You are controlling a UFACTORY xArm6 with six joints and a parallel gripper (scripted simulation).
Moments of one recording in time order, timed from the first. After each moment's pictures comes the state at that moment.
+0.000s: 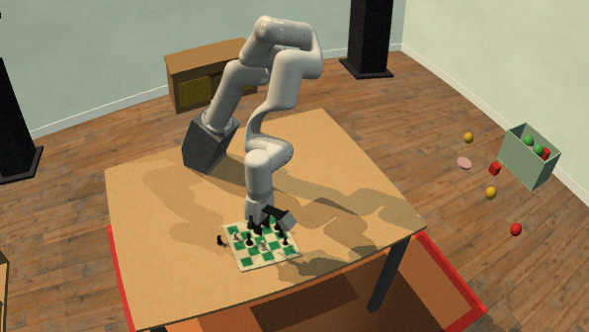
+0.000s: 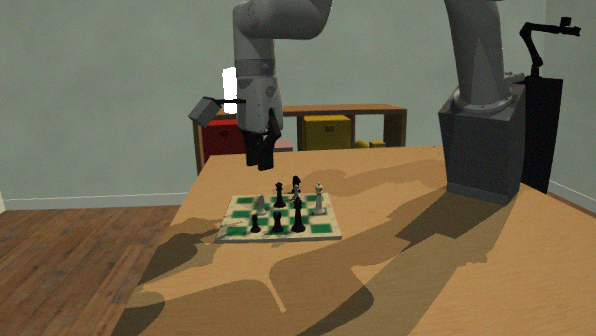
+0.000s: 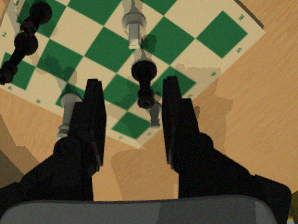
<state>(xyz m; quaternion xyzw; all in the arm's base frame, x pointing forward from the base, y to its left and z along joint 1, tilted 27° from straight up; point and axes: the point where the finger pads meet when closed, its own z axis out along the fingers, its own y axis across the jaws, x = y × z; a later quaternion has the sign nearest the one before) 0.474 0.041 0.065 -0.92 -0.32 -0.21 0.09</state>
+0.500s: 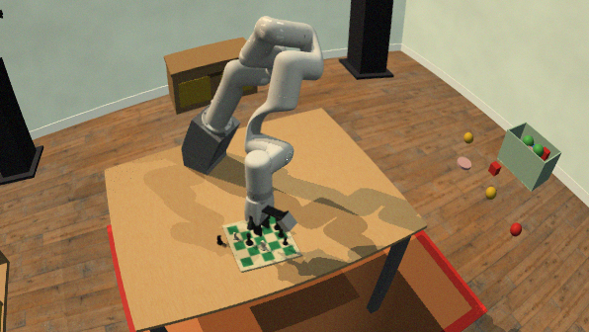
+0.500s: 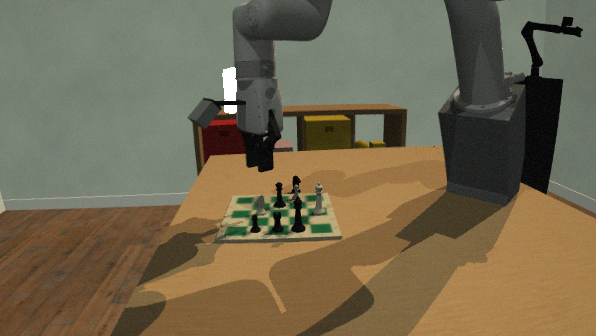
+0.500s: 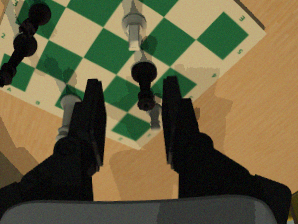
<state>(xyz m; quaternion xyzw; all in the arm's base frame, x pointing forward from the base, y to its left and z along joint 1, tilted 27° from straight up) 0.475 0.042 0.063 -0.92 -0.32 -0.21 0.09</state>
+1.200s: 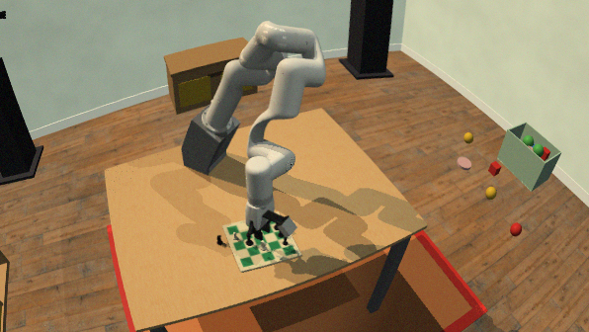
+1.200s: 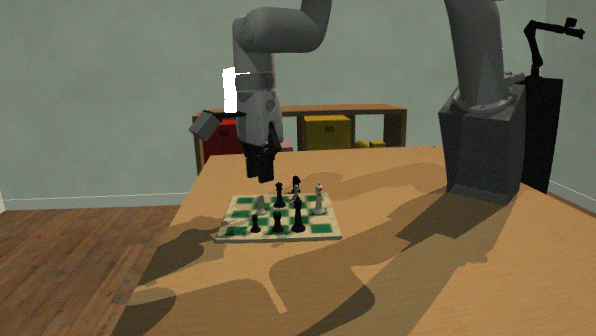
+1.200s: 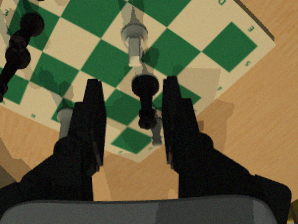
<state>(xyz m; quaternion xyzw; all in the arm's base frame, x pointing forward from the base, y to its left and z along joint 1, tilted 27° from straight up) 0.483 0.049 0.045 -0.92 -0.32 -0.21 0.09</state>
